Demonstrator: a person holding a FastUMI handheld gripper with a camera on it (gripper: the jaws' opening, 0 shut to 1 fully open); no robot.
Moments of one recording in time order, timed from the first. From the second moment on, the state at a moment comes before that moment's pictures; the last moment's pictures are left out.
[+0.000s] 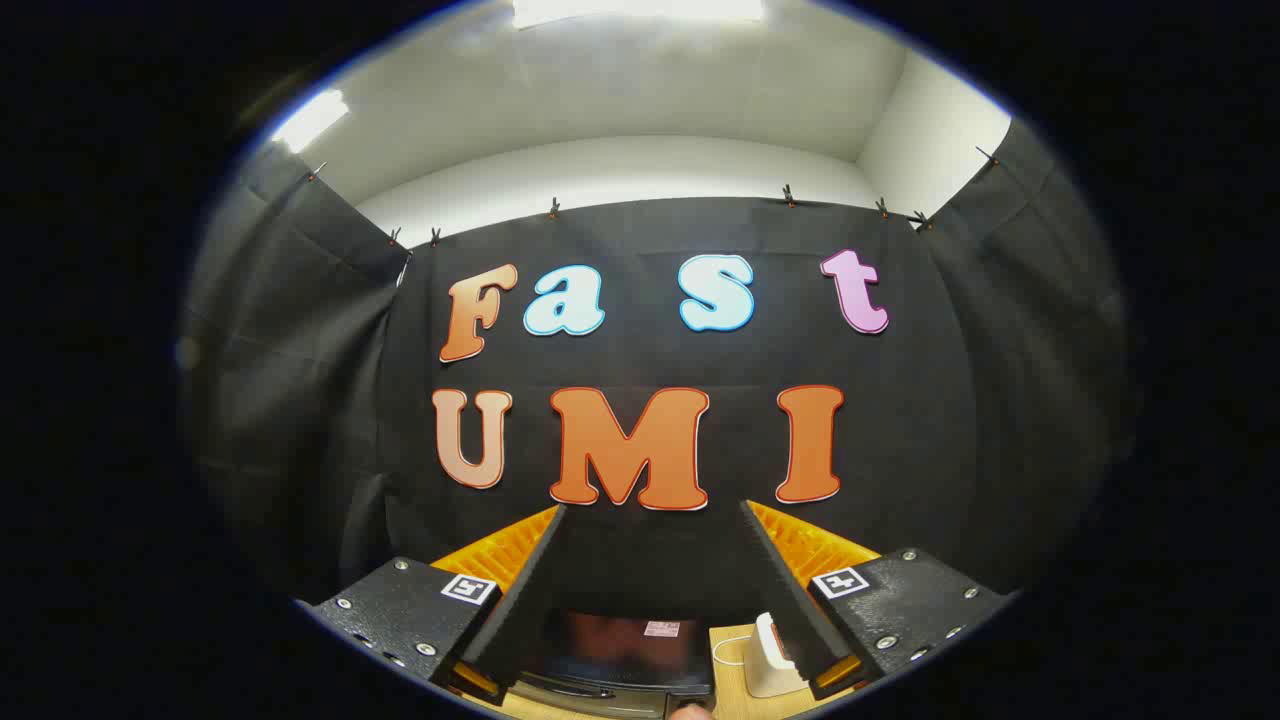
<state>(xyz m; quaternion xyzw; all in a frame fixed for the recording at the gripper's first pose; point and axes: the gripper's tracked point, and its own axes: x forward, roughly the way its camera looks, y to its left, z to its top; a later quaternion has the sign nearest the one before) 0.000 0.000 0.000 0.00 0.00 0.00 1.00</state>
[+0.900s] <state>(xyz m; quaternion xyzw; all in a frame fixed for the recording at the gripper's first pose) 0.006 0.030 -0.026 0.00 0.04 0.03 1.00</state>
